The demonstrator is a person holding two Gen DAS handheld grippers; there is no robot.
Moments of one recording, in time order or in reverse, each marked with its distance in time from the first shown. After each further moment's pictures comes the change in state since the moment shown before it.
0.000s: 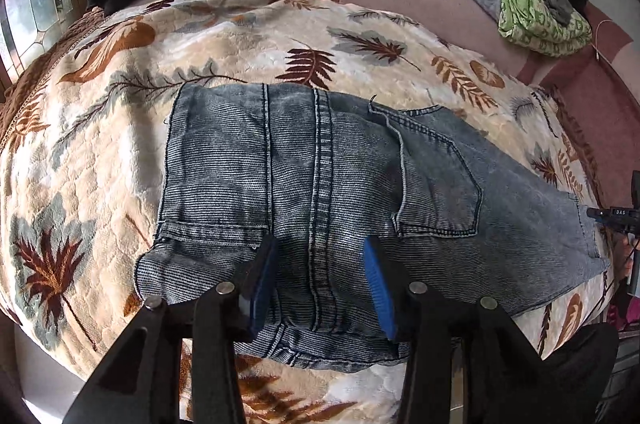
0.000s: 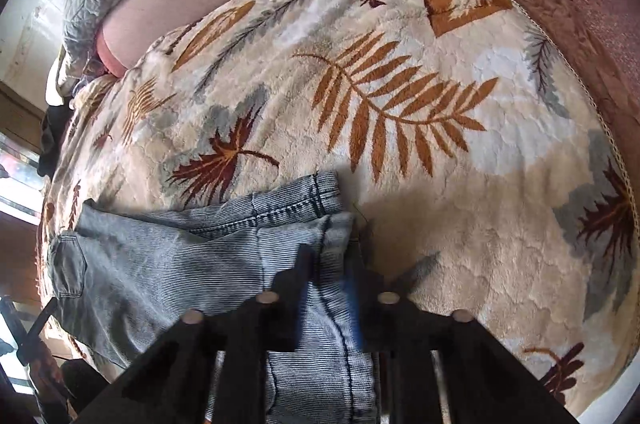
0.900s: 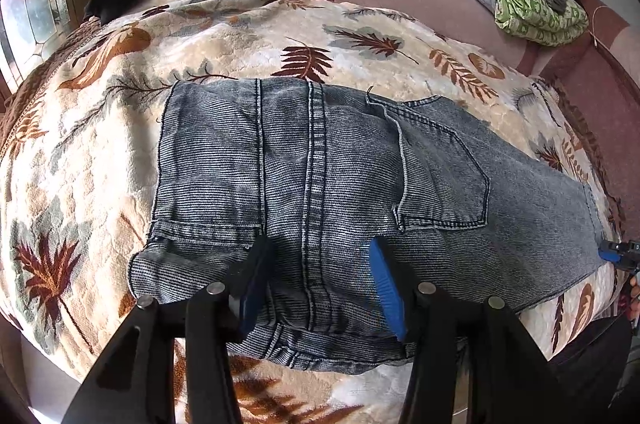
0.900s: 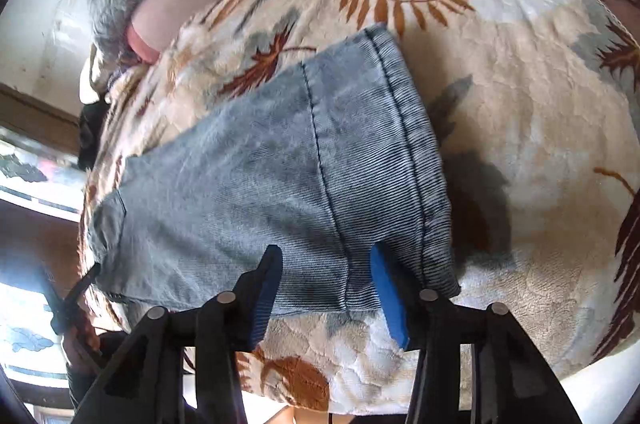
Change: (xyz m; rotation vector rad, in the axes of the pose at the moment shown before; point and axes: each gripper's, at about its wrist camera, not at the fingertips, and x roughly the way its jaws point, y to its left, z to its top) left arm -0.001 -0.011 -0.005 0.044 -0.029 0.041; right arm -0.008 -0.003 -0.096 0.145 0.025 0.206
